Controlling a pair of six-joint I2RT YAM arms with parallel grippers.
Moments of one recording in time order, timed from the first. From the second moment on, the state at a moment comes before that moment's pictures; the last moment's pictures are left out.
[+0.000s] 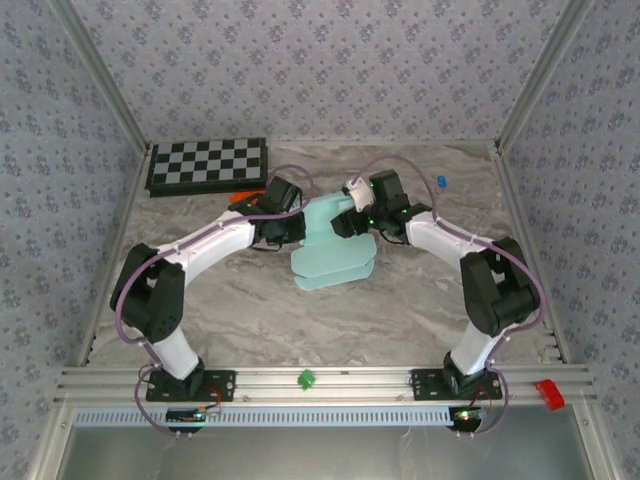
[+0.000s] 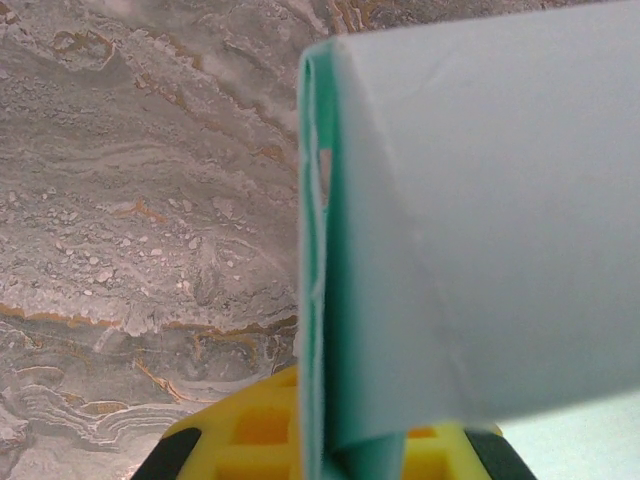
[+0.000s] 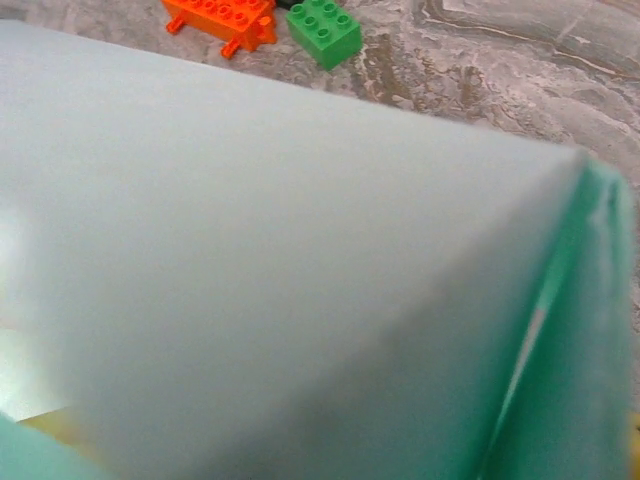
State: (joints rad) left arm -0.62 1.69 1.25 -0.55 0.01 -0.65; right arm 0.44 1.69 1.11 -0.16 -0.36 -0.08
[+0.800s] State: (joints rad) left arm -0.62 1.69 1.25 -0.55 0.01 -0.65; right arm 0.34 1.48 1.04 -0.16 -0.39 -0.08
